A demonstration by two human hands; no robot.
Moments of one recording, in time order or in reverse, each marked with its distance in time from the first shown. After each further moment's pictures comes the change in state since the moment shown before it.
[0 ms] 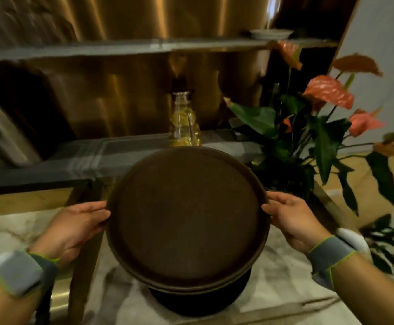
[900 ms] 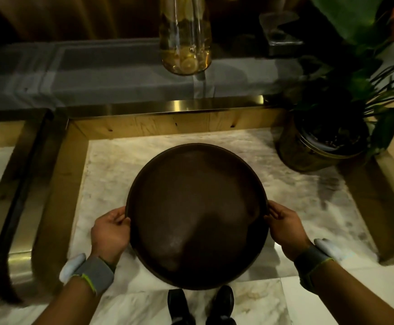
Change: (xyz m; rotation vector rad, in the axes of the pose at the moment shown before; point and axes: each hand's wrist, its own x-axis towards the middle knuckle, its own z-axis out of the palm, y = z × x) left_hand 0.080 -0.183 0.078 0.357 0.207 -0.064; right_hand 0.086 0.178 -0.002 -0.266 -0.026 0.220
